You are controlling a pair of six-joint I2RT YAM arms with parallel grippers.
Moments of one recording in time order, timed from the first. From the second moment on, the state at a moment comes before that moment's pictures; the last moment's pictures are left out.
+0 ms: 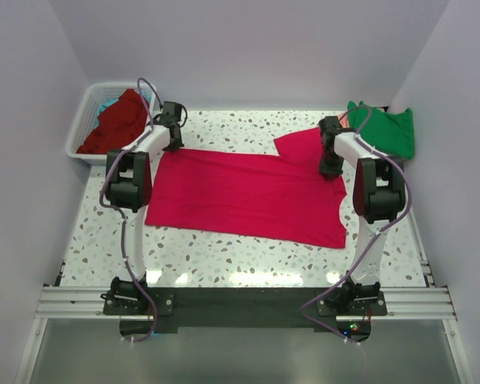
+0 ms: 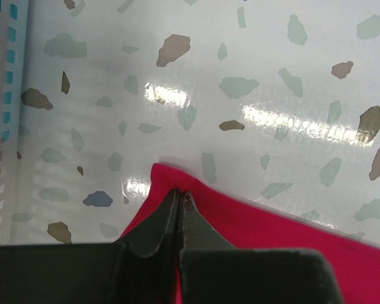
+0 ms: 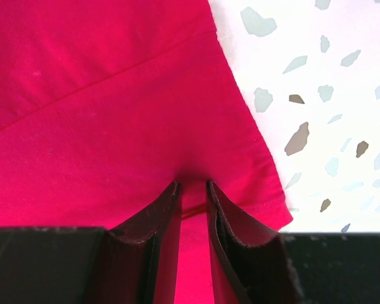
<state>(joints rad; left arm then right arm) -0.13 2.33 1.85 -0.48 -0.30 -0.25 0.09 2.11 1.58 -0.77 0.32 0.40</state>
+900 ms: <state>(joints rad) -0.14 2.21 1.74 -0.47 -0.28 -0.28 0.09 2.05 1.80 -0.74 0.30 0.40</state>
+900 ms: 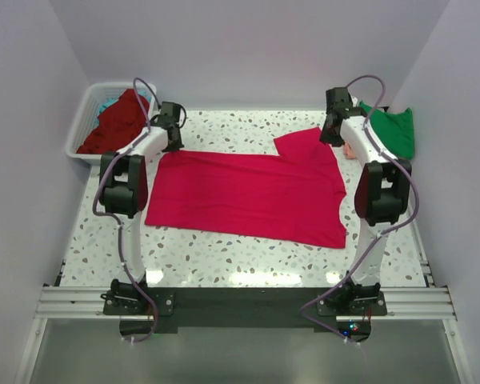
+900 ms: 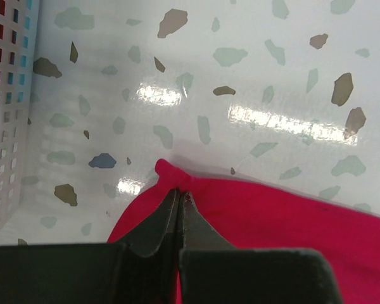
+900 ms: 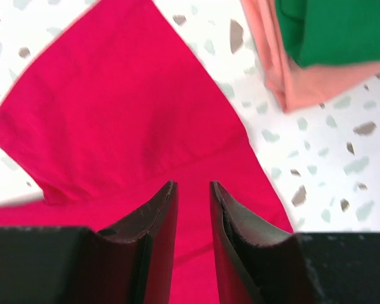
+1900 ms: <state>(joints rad) -0.17 2.14 1.69 -0.43 -0.23 -0.31 0.09 2.56 2.26 -0.44 0.33 0.26</state>
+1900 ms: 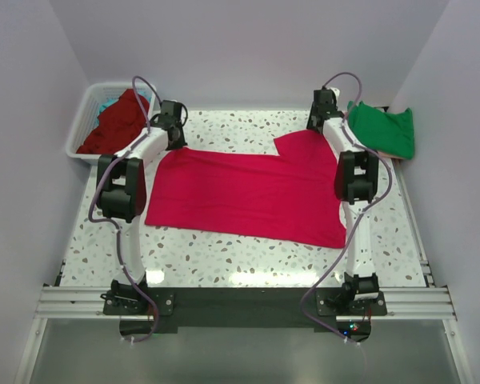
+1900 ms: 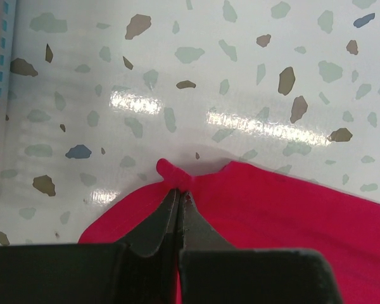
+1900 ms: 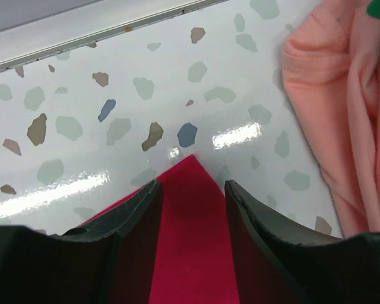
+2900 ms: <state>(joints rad) -0.18 2.14 1.69 -0.43 -0.26 -0.32 0.09 2.59 2.25 -0.37 0.35 0.24</state>
